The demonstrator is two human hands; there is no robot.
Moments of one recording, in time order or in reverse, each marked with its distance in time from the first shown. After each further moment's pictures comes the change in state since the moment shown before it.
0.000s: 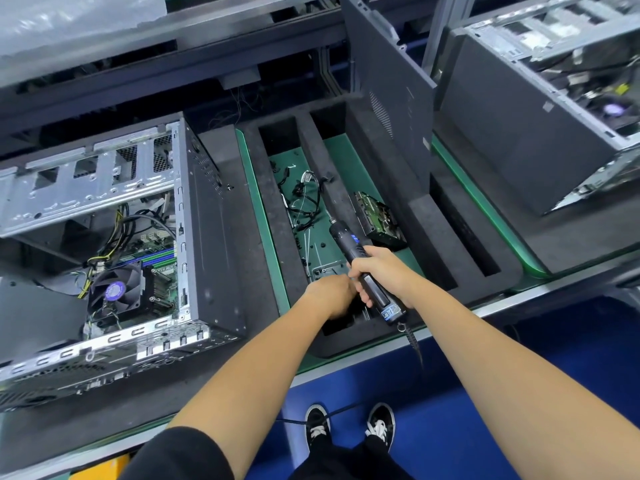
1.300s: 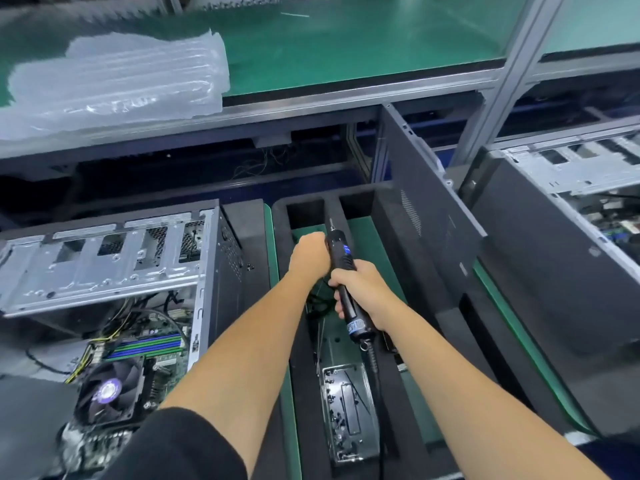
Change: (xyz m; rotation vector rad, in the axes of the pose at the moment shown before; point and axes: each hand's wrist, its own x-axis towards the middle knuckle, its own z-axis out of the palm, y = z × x) left_hand 0.067 -0.131 -0.175 -0.542 0.726 -0.361; right_hand 0.097 -0.141 0.025 0.064 0.109 -0.071
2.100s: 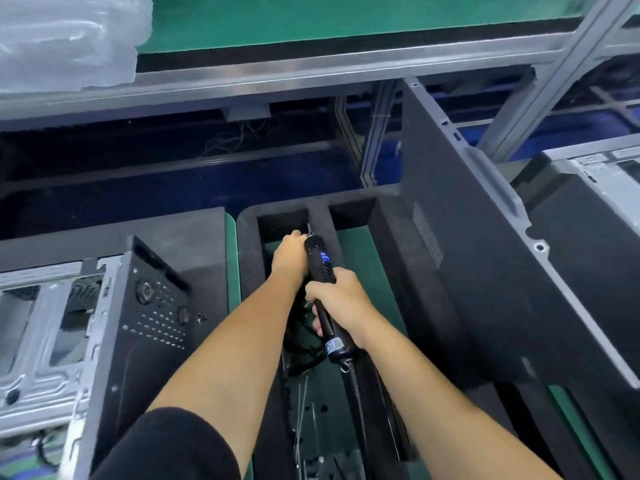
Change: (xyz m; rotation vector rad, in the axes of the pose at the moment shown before) left_hand 0.148 -0.045 0.071 -0.294 -0.094 -0.193; right_hand 0.142 -0.003 -0.008 -0.096 0.061 0.110
